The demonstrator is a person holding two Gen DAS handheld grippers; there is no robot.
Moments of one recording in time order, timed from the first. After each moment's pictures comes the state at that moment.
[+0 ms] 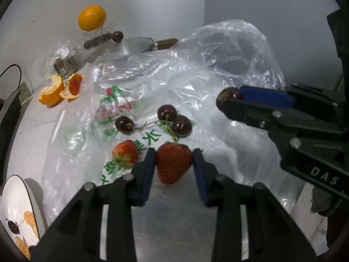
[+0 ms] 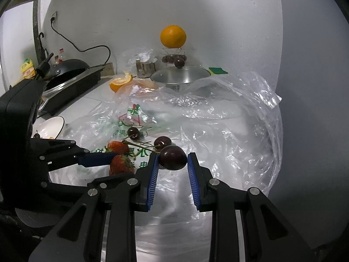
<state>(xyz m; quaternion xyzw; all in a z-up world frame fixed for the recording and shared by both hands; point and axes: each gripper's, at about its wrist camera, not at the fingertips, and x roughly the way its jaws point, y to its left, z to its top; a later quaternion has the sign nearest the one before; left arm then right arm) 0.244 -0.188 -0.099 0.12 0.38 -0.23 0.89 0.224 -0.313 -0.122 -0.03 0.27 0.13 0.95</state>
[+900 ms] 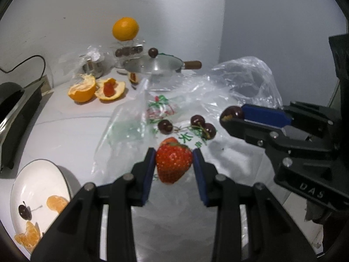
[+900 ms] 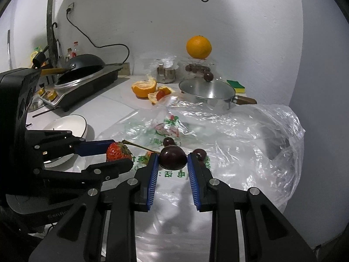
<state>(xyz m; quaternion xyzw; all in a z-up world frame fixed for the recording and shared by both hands) 0.218 -0.116 -0.066 0.06 0.34 -0.21 0.91 0.209 -0.244 -0.102 -0.07 0.25 0.15 0.95</state>
